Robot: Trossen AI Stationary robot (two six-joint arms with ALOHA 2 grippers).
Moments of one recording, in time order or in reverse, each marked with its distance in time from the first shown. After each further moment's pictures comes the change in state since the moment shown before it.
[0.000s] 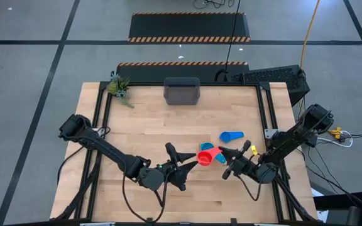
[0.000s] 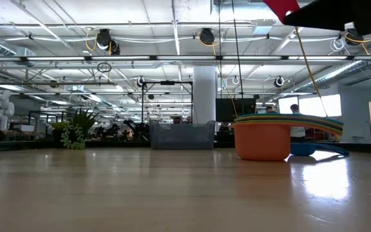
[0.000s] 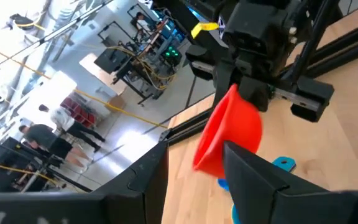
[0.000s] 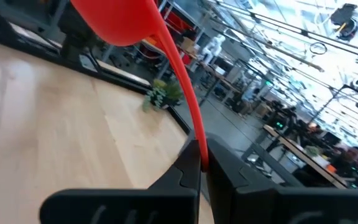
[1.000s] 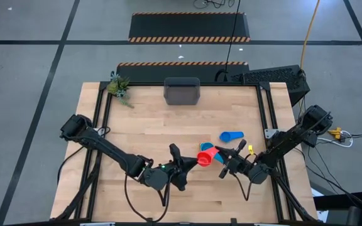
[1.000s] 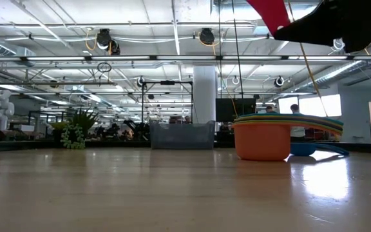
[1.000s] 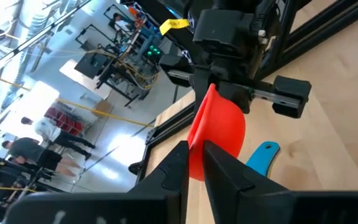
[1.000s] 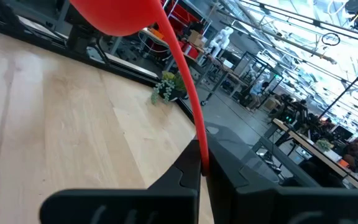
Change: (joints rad) left arm 0.024 0.014 0.002 -0.084 0.082 0.007; right arm -0.051 0.024 0.010 -0.135 -0.079 0.163
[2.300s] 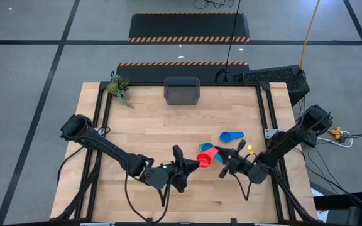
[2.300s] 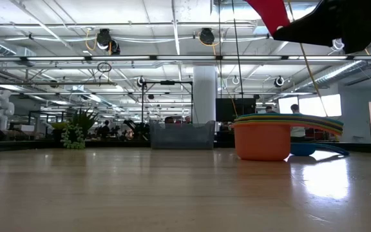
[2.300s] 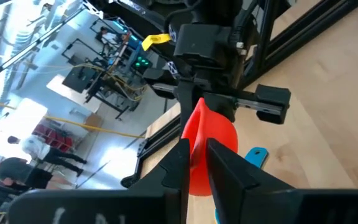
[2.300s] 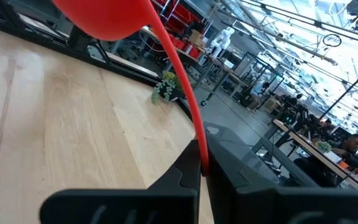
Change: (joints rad) left arm 0.009 0.001 -0.002 0.010 0.096 0.045; right arm -0.004 -0.001 0.000 -0.003 -0.009 -0.009
